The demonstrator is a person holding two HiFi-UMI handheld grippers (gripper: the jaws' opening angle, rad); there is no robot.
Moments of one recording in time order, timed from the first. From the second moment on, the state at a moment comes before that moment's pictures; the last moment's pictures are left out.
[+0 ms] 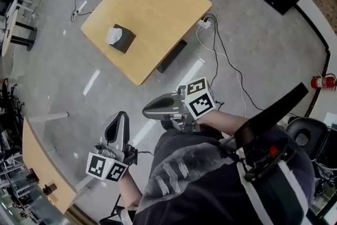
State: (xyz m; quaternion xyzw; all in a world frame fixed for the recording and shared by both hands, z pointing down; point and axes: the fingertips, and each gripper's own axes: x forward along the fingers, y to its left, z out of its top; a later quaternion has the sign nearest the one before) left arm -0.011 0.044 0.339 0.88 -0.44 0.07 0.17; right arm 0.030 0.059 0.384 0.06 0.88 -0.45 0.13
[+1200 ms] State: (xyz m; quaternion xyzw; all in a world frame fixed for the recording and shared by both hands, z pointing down) left arm -0.172 0.000 0.343 0.91 -0.37 -0.02 0.18; right arm -0.119 0.032 0.381 -0.05 0.91 -0.41 0.03
